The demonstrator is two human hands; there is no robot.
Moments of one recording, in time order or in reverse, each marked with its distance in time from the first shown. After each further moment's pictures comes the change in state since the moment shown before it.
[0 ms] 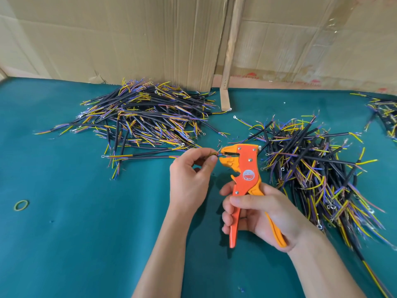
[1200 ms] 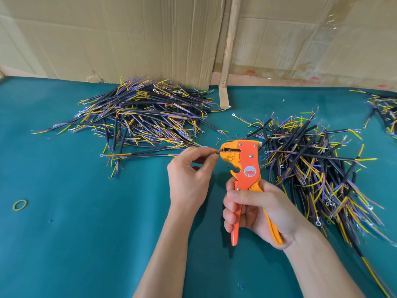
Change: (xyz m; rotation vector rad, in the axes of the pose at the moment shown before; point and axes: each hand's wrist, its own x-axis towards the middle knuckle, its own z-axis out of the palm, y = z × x) left_hand -0.003 0.004 0.003 0.019 0.054 0.031; right_hand 0.000 0.000 0.004 0.014 -0.022 -0.038
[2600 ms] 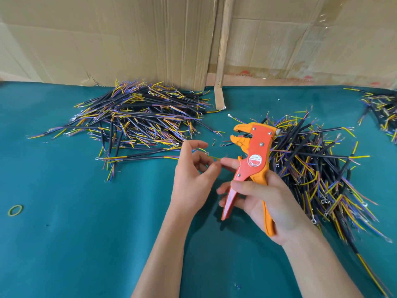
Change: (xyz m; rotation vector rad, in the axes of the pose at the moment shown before) left_hand -0.004 0.003 0.005 -0.111 -0.183 -0.110; right_hand 0.004 0.001 -0.007 0.006 0.145 -0.267
